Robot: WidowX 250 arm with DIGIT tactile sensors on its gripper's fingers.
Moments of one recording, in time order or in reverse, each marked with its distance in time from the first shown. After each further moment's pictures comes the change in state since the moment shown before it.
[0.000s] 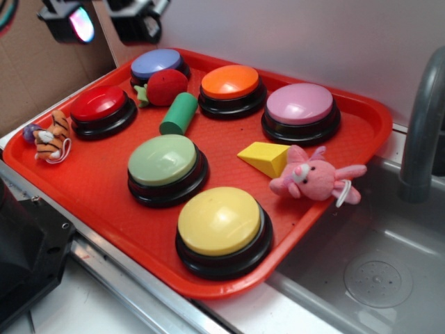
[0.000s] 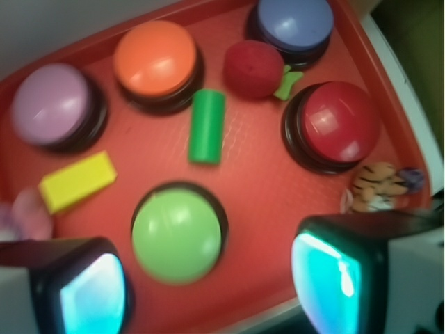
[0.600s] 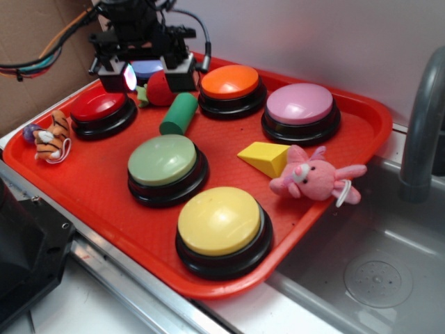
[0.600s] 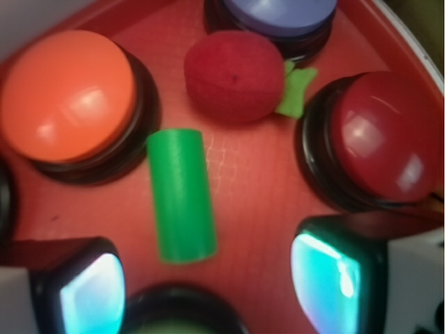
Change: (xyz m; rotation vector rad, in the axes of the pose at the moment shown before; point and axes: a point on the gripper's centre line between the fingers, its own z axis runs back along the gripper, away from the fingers) arm 0.034 0.006 -0.081 0.083 -0.040 0.145
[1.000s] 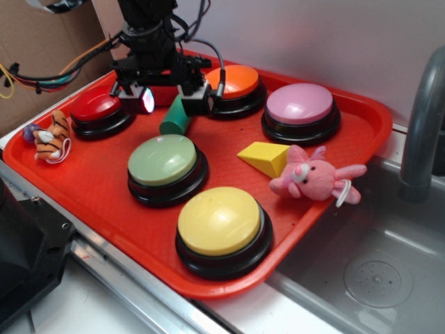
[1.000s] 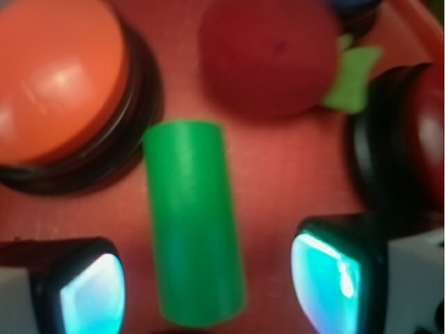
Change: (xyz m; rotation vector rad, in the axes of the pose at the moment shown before) arm 0.001 -0.007 -0.033 -0.017 0.023 -0.033
